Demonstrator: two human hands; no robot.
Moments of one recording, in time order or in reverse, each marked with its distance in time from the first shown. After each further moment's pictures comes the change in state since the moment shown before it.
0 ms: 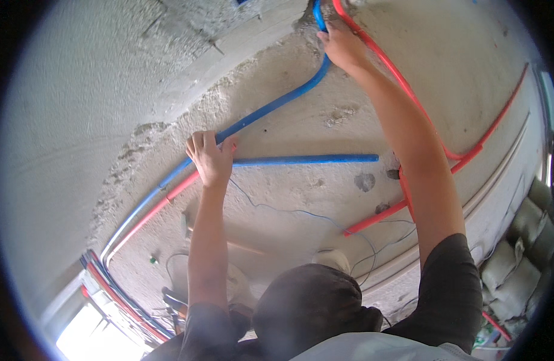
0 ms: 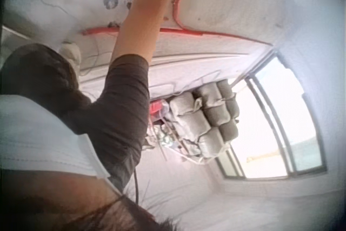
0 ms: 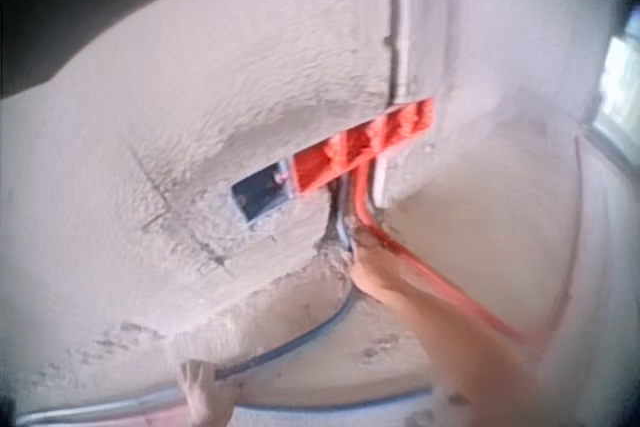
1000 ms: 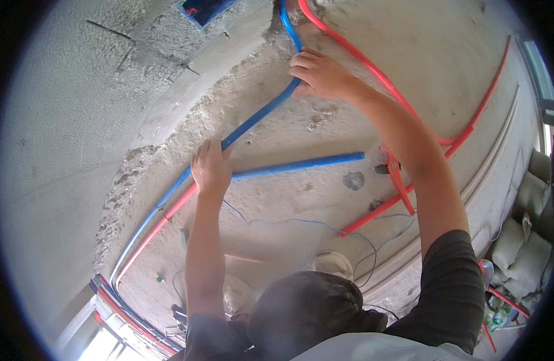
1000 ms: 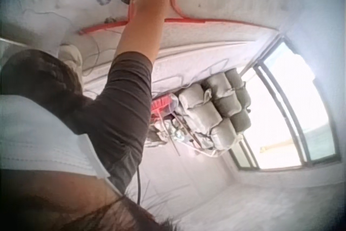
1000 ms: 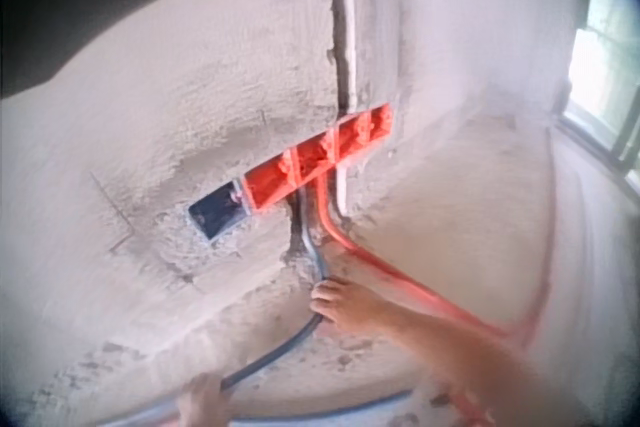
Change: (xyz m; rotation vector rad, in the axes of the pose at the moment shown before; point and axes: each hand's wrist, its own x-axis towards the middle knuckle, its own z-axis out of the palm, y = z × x) left_hand 0.022 0.035 -0.002 0.001 -0.346 0.075; right_hand -0.056 0.013 -0.046 0.015 -0.167 -0.774
